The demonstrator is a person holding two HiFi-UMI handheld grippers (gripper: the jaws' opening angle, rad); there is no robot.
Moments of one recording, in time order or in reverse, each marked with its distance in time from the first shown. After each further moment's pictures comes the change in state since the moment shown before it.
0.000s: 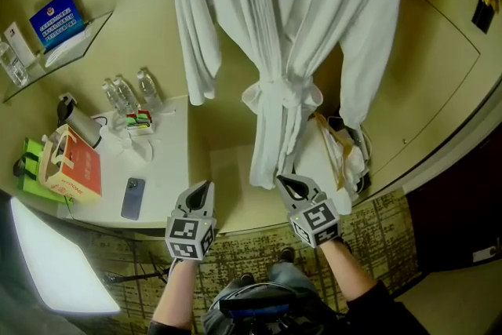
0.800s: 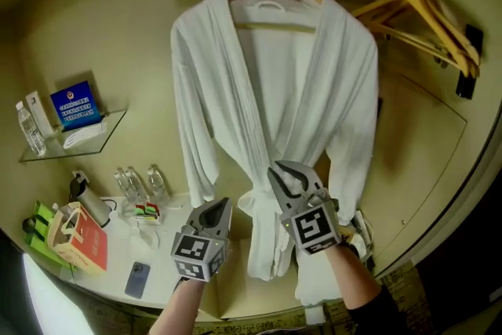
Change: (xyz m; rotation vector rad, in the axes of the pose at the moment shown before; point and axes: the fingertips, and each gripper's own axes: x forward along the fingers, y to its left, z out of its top) left arm 0.085 -0.013 0.226 0.143 -0.295 -0.084; right arm 0.020 -0.109 0.297 -0.512 -0.381 -0.200
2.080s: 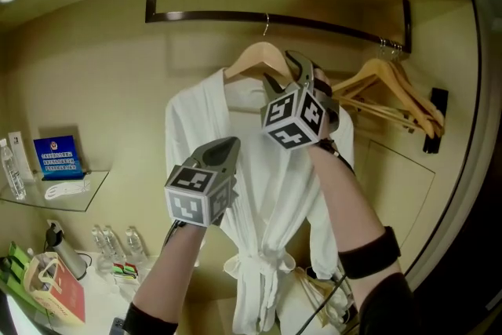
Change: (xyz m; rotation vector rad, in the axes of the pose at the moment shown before) left arm 0.105 0.017 0.306 0.084 -0.363 -0.160; right arm 0.113 -0.281 0.248 -0.605 0.043 -0.557
